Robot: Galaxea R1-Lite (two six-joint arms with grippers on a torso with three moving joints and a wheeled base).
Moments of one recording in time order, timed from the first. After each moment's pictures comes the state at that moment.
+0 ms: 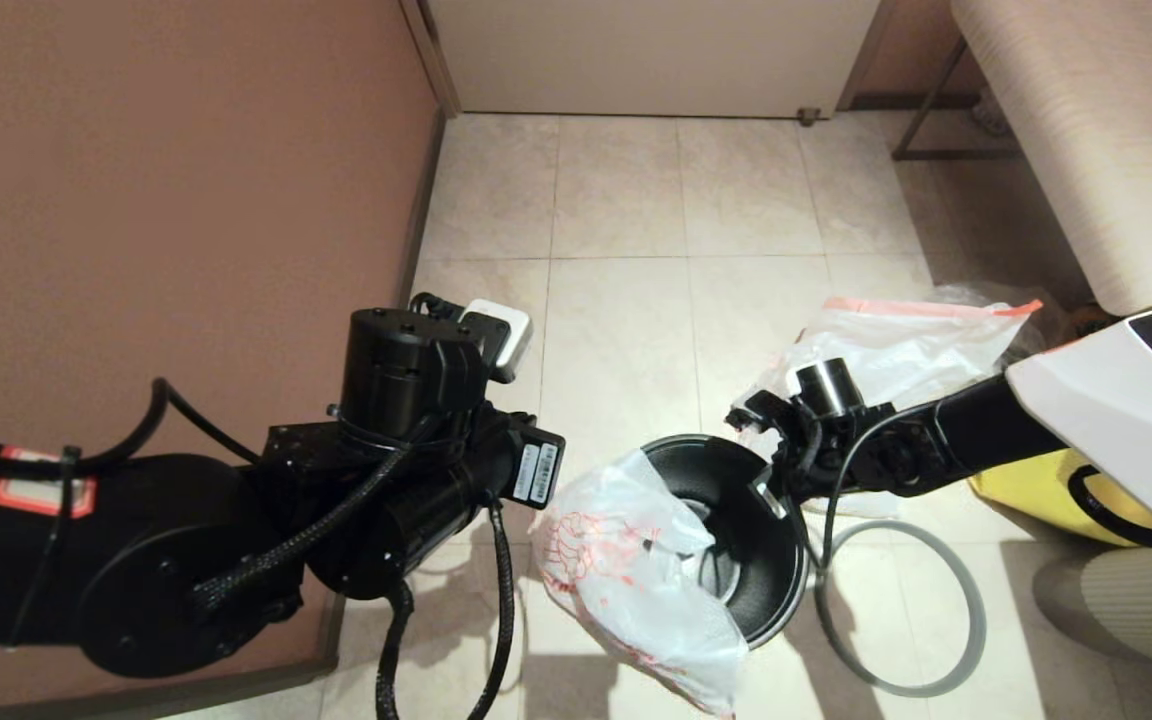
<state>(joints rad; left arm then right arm) -0.76 1.67 -0.89 -0.40 0.51 0.04 0.37 2.25 -1.42 -0.08 -0.09 -0.33</state>
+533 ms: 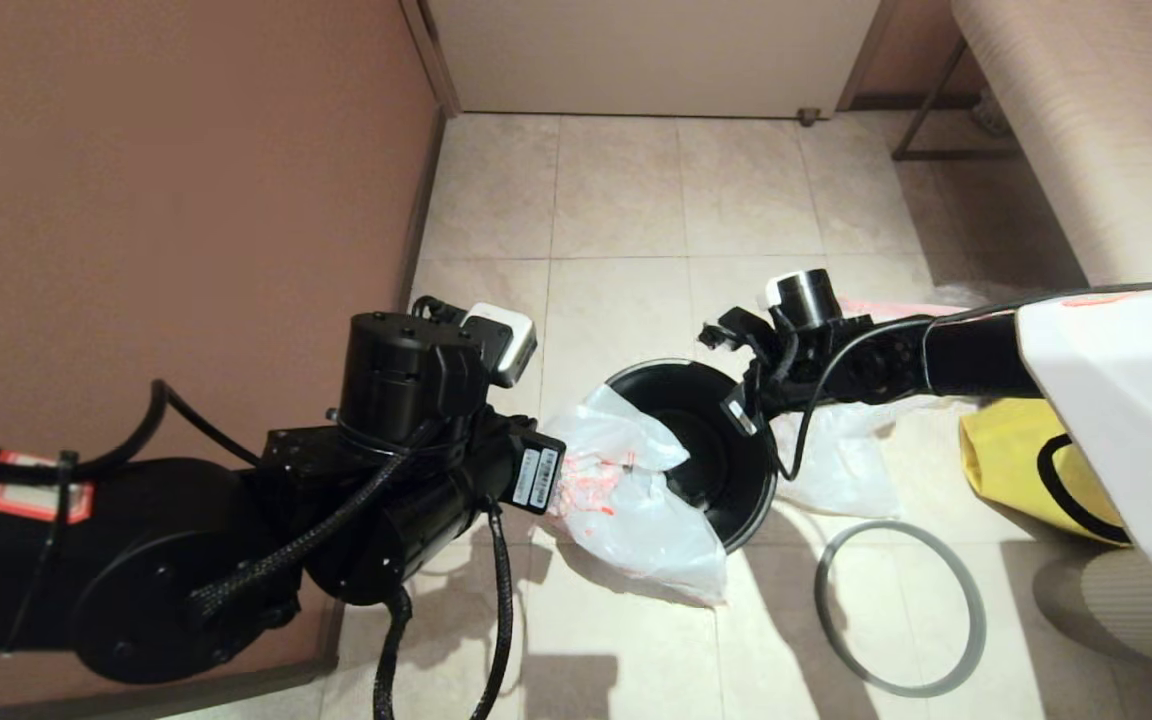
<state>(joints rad) -0.77 1.67 -0.88 -0.40 0.51 0.05 0.39 2.34 -1.91 0.19 -0.04 -0.39</state>
